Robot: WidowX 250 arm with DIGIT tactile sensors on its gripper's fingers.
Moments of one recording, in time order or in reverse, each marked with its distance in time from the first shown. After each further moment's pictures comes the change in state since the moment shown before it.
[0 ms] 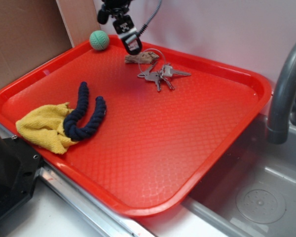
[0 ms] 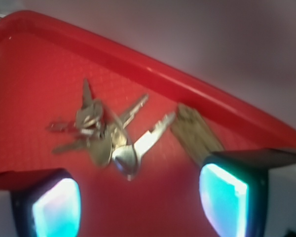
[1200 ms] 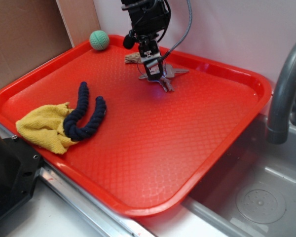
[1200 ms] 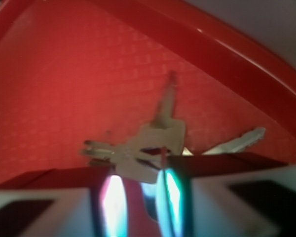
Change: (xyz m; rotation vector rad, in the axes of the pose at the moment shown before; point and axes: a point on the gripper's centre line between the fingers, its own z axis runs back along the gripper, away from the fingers) arm 0.012 -0.037 -0.028 -0.125 0.055 -0.114
